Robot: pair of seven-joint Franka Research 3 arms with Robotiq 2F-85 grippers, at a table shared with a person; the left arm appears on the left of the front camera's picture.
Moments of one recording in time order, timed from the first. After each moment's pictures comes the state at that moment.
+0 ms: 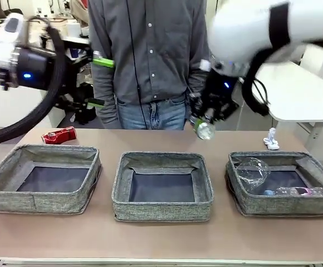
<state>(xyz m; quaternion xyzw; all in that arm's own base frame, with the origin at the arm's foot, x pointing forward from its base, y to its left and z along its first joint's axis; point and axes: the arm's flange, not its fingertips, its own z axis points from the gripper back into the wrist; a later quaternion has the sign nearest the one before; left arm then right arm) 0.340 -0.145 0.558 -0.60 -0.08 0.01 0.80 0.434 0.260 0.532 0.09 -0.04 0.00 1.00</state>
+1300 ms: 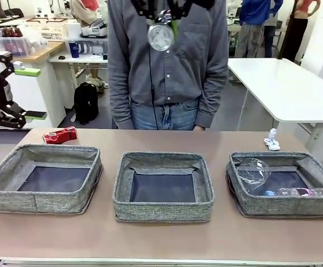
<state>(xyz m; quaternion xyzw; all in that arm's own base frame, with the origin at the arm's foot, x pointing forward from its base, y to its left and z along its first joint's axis) 0.316 -0.013 0.523 -0.65 -0.06 0.03 0.76 0.361 0.404 0.757 -0.04 -0.16 -0.15 0.98</state>
